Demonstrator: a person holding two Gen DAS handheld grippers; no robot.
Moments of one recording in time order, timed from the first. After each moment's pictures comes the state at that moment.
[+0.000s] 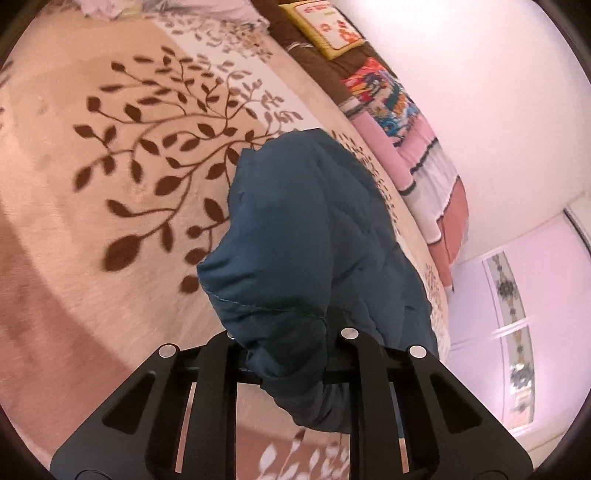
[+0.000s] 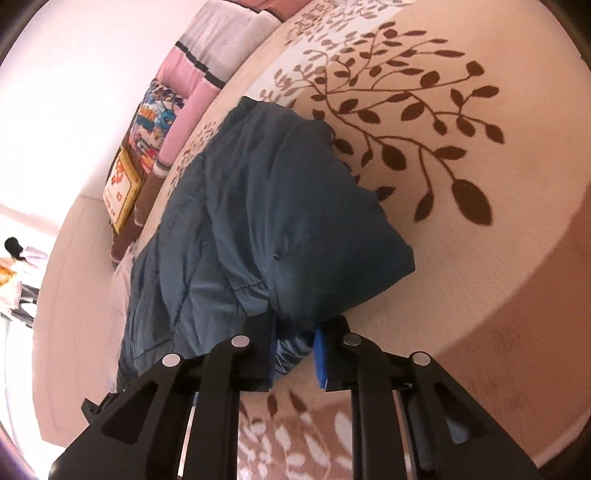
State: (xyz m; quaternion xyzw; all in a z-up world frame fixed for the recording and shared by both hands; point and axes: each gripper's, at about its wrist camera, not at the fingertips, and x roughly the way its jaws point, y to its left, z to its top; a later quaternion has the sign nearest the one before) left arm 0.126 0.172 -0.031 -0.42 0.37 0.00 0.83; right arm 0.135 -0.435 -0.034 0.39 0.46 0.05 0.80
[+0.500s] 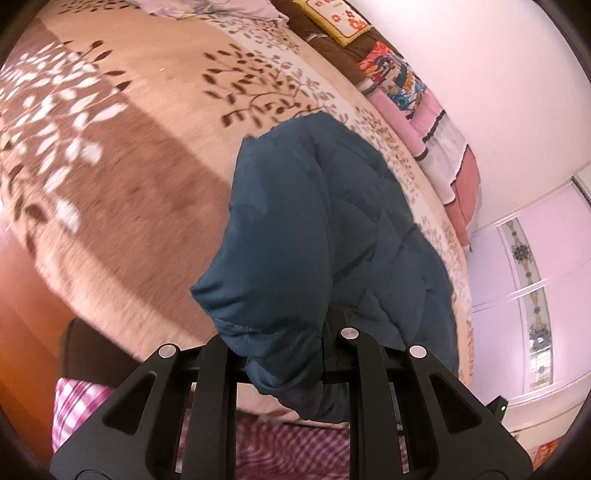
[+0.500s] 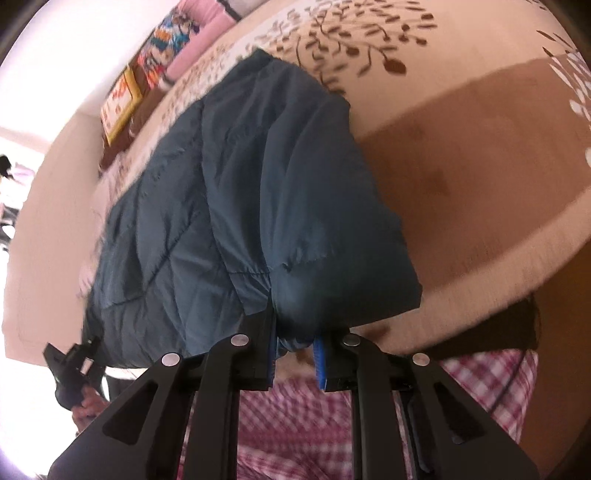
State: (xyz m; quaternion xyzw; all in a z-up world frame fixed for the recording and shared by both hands) left arm -0.035 0.200 -0.044 -0.38 0.42 0.01 0.82; right arm -0.002 -0.402 -0.043 0.28 0.56 0.08 0.78
